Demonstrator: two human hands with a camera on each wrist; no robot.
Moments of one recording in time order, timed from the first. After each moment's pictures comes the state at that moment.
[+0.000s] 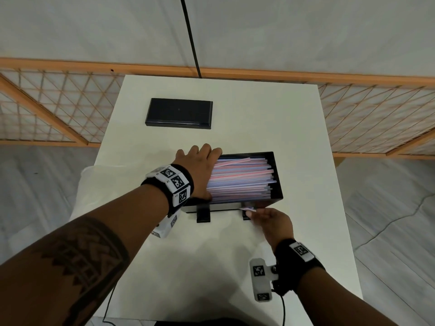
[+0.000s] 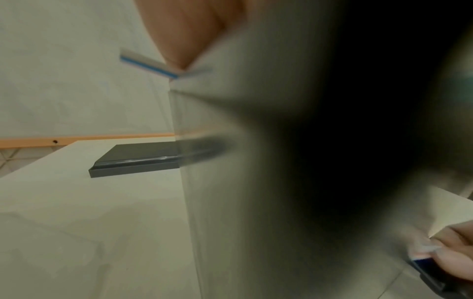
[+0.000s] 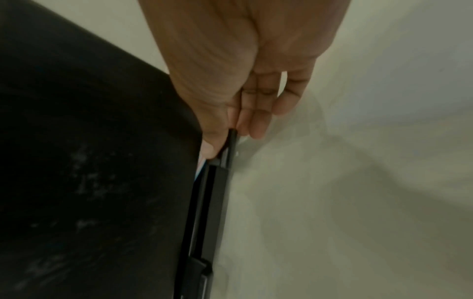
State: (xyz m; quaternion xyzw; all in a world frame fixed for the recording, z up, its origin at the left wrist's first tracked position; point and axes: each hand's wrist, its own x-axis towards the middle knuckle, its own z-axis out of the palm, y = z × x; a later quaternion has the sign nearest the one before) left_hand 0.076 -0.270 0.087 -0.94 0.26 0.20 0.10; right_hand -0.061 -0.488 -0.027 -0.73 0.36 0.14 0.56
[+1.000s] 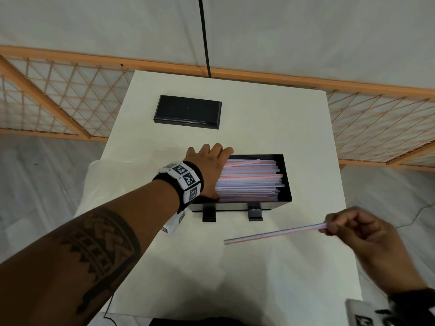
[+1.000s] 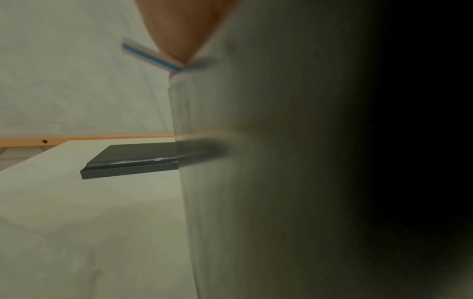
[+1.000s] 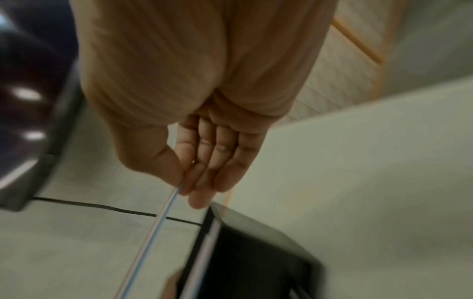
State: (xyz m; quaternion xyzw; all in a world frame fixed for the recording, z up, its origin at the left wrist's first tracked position) left_hand 0.080 -0.266 0.086 -0.94 0.28 0.20 0.08; right_hand -0.103 -0.578 0.133 -0.73 0.15 0.05 0.66
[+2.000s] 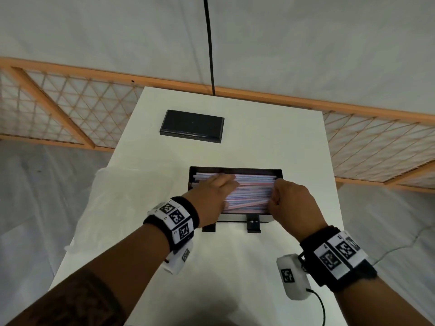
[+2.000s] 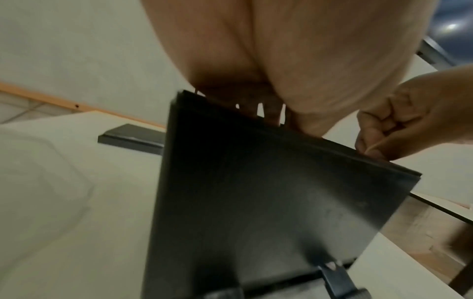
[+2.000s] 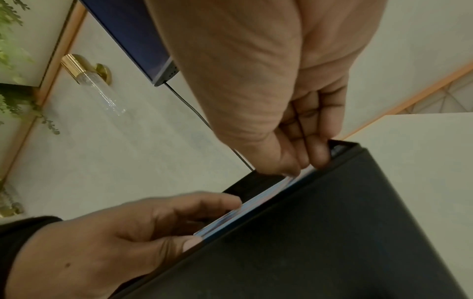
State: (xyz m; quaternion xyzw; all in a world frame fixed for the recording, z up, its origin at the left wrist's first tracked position) left_hand 0.028 -0.258 0.083 -0.92 0.31 0.17 -0.17; right_hand -0.006 -0.487 0.113 -0.98 0.01 0.06 0.17
